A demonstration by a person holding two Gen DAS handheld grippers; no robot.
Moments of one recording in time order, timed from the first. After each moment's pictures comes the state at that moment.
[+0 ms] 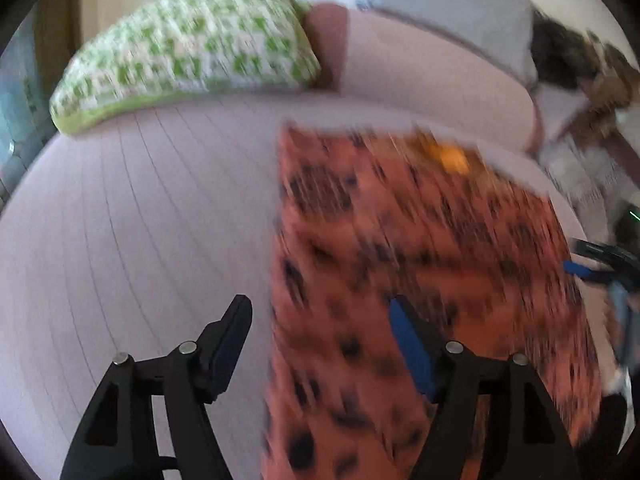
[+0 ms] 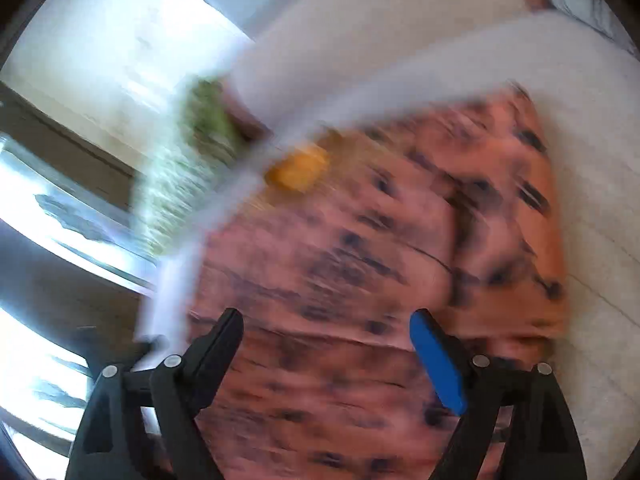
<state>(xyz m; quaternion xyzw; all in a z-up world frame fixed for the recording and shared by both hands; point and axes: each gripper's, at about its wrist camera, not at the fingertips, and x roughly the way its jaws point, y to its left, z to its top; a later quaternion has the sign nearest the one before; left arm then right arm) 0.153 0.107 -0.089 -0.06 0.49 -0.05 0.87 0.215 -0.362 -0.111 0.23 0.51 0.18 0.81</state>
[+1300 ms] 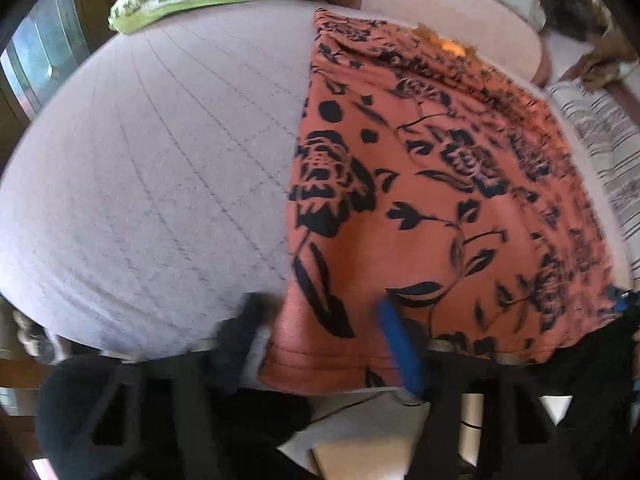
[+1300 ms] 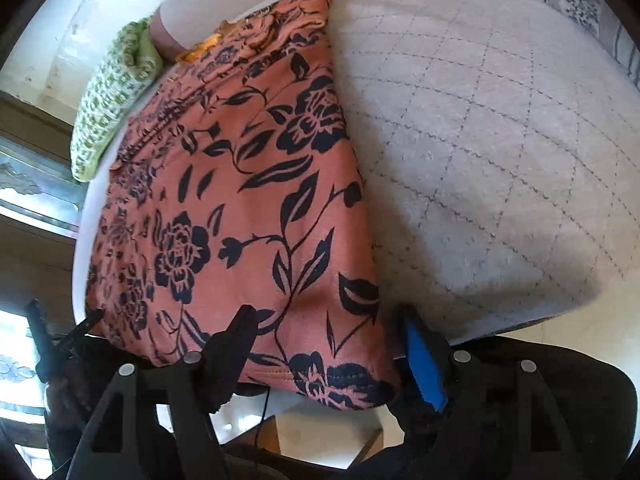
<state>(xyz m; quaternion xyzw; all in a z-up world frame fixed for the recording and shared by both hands) -0.026 0.104 -0.108 -0.06 0.56 0.00 0.82 -0.046 -0.447 -0.118 0.19 0.59 0.09 0.78</state>
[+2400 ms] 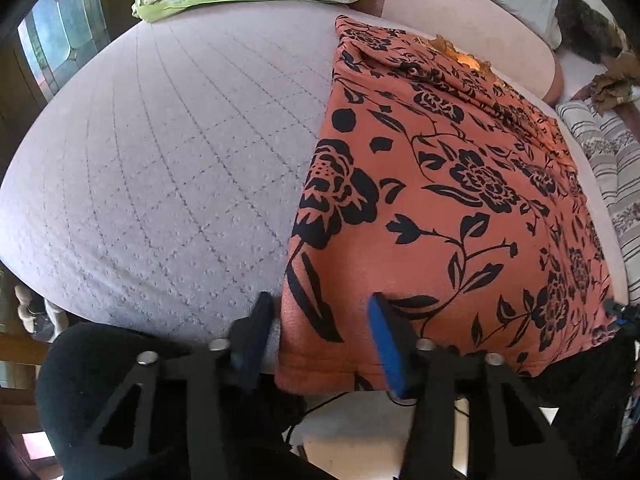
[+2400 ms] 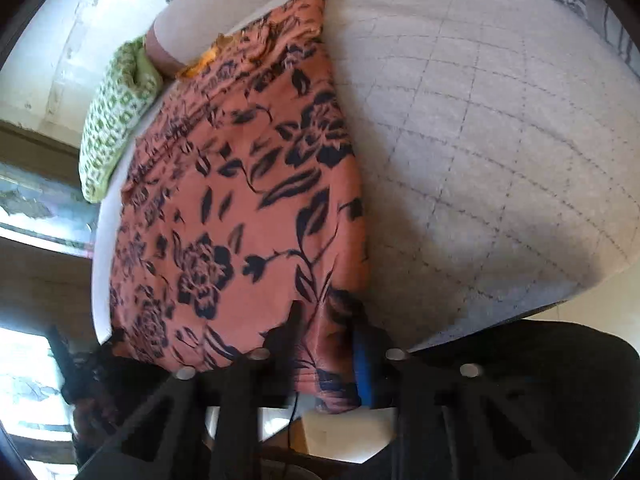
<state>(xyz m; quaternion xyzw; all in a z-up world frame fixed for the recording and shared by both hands) -0.038 0.113 -0.107 -0.09 0.56 0.03 0.82 -0.038 -0.448 -0.101 0.25 0.58 0.09 0.77</state>
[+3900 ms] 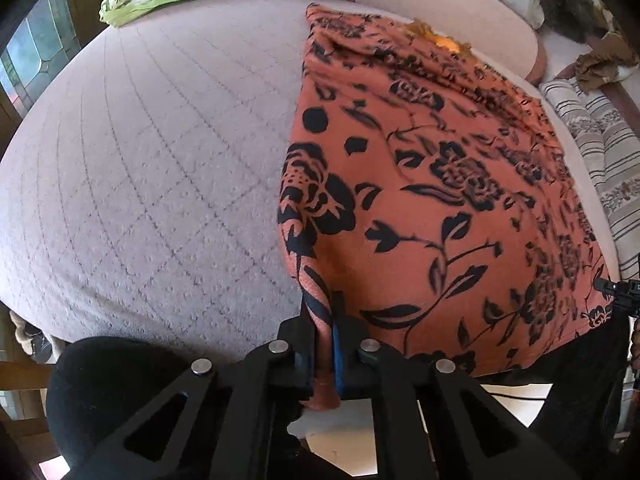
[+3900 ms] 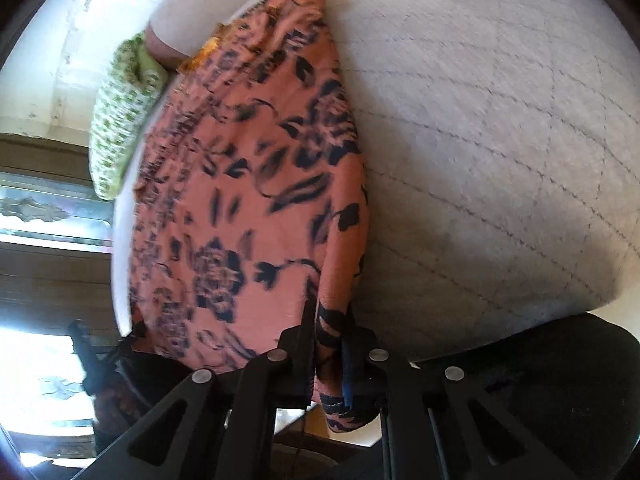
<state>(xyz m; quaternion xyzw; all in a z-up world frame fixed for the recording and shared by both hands) -0.020 0.103 -0.104 -0.08 0.57 -0.02 0.82 -0.008 -0.444 -0.116 0.29 0.60 0.14 0.73</state>
